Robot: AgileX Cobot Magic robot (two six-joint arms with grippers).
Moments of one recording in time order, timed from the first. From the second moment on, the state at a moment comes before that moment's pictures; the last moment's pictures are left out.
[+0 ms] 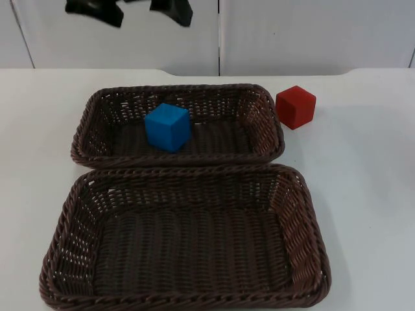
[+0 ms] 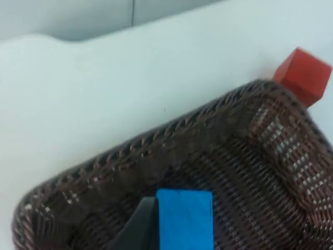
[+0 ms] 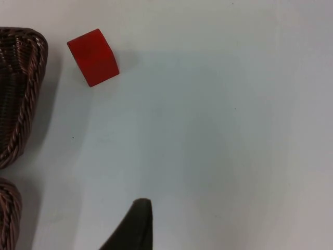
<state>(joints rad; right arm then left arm) 0.10 1.16 -0.96 0.00 0.66 -0.04 -0.26 1.86 -1.50 -0.48 0.61 0.41</state>
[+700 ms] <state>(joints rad) 0.10 1.16 -0.96 0.00 0.66 -0.04 -0.26 1.59 -1.39 -0.41 0.66 0.41</state>
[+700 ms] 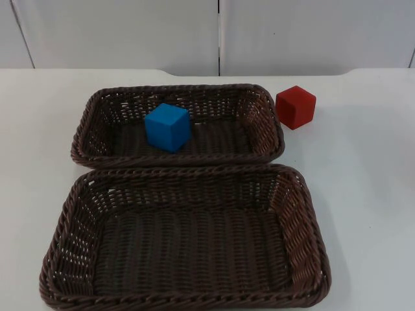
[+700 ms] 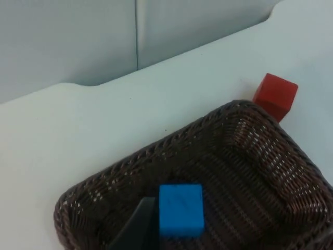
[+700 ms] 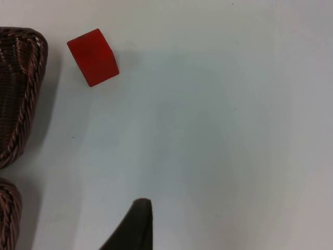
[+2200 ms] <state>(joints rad) 0.10 1.16 -0.96 0.01 0.66 -0.04 -0.26 0.73 -0.78 -0.03 0.61 0.09</state>
